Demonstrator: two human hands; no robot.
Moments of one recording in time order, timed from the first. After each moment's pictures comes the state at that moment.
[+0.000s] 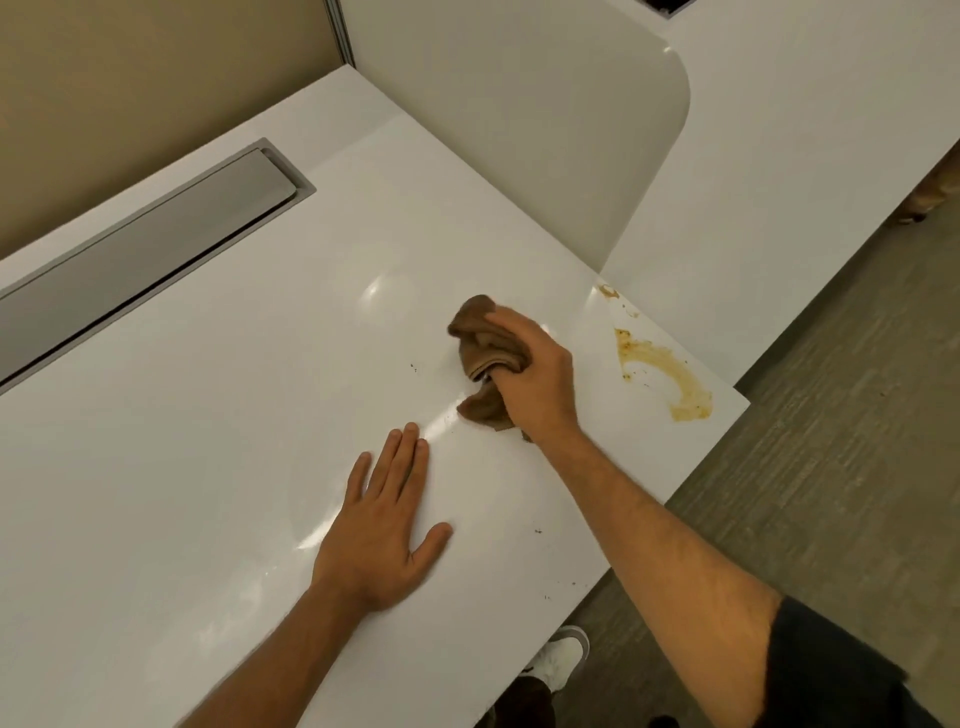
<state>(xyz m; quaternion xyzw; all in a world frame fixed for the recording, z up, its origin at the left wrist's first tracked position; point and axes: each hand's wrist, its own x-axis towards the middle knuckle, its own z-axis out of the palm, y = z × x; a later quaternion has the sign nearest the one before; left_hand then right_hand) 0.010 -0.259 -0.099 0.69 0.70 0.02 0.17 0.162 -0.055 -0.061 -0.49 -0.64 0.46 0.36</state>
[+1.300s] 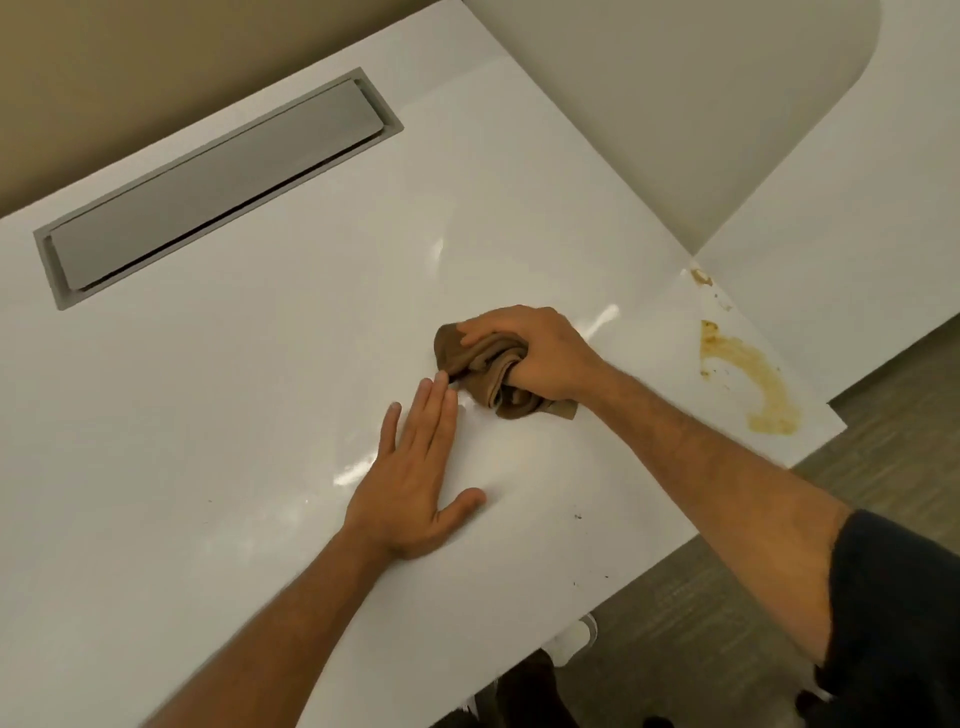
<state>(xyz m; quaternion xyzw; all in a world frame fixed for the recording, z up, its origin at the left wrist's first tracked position) 0.012 -0.262 -0.091 0.66 0.73 0.10 0.16 0.130 -0.030 -0.069 -0.26 -0.84 0.47 0.09</state>
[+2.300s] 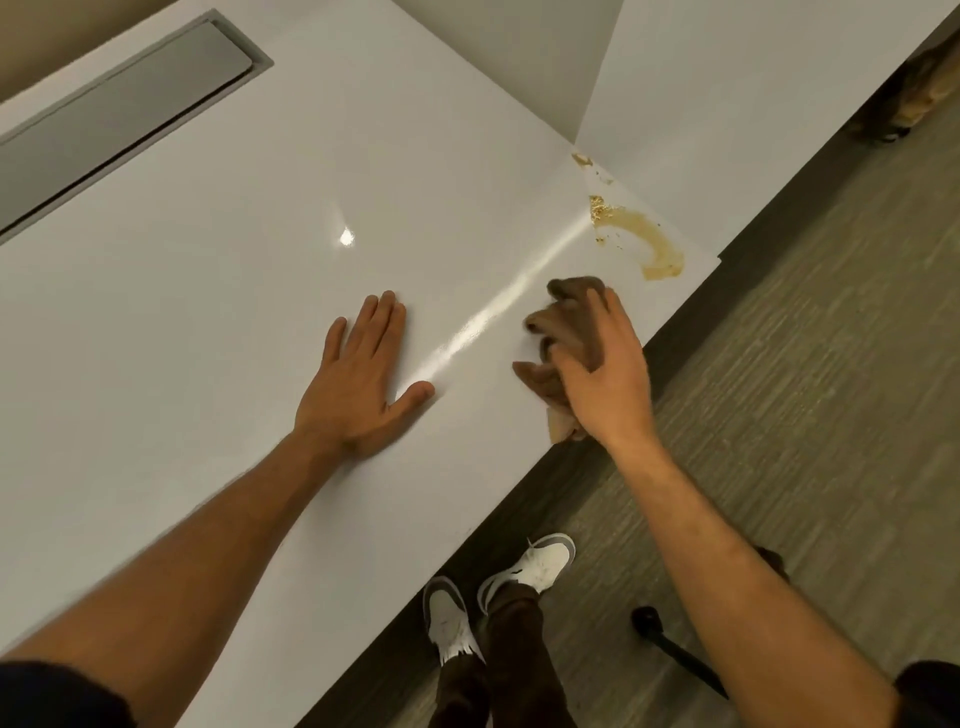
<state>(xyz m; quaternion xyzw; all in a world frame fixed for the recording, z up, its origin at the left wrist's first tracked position) 0.009 -0.265 -0.100 0.70 0.69 0.06 0.17 0.293 -0.178 -0.067 -0.60 -0.65 0.36 0.28</state>
